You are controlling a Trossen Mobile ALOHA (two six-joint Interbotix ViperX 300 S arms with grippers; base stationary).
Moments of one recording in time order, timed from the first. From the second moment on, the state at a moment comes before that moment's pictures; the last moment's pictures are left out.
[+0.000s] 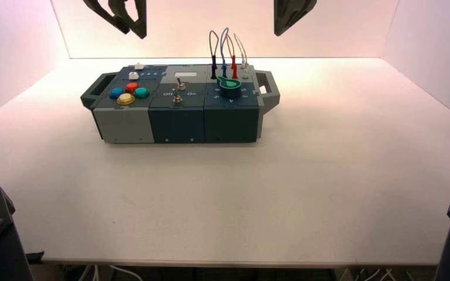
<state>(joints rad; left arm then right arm) -0.32 -0.18 0.62 -0.16 0.75 0.46 0.37 0.06 0.33 0.24 0.91 -0.41</state>
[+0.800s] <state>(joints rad) -0.33 -0.20 0.62 -0.16 0.69 0.45 0.37 0.06 0.33 0.24 0.91 -0.41</state>
